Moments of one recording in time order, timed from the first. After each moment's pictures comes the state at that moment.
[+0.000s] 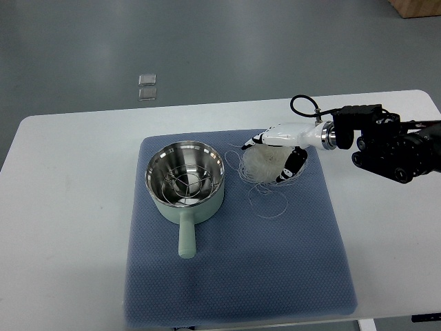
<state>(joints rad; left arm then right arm) -0.03 0.00 -0.04 -0.18 0.01 -0.02 0.19 1.19 -0.29 -0.32 0.71 -1.23 0.00 0.48</state>
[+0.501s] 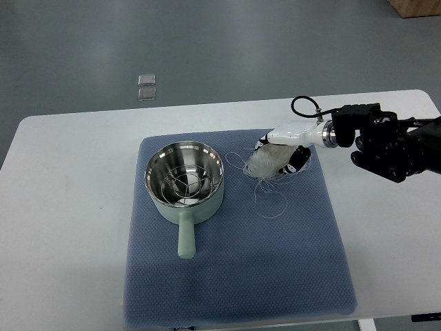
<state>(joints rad) -0.03 0.00 -0.04 -0.18 0.01 -0.02 0.19 1.20 -0.24 -0.36 0.62 -1.22 -0.03 0.48</state>
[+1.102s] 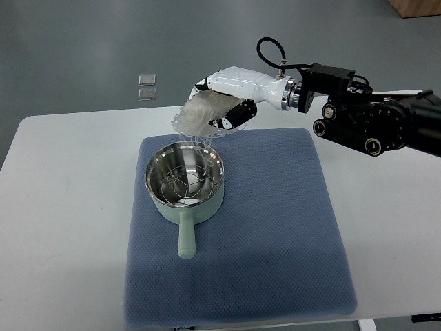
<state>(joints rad) -0.03 0.00 -0.04 -0.18 0.01 -0.02 0.19 1.29 -0.24 -0.06 0.88 -1.19 -0.13 0.53</state>
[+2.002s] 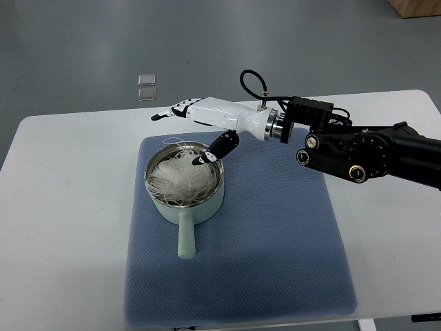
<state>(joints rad) -0.03 0.00 -0.04 -0.17 0.01 -0.02 0.19 1.14 -0.20 0.06 0.89 -1.19 -0.17 0.58</state>
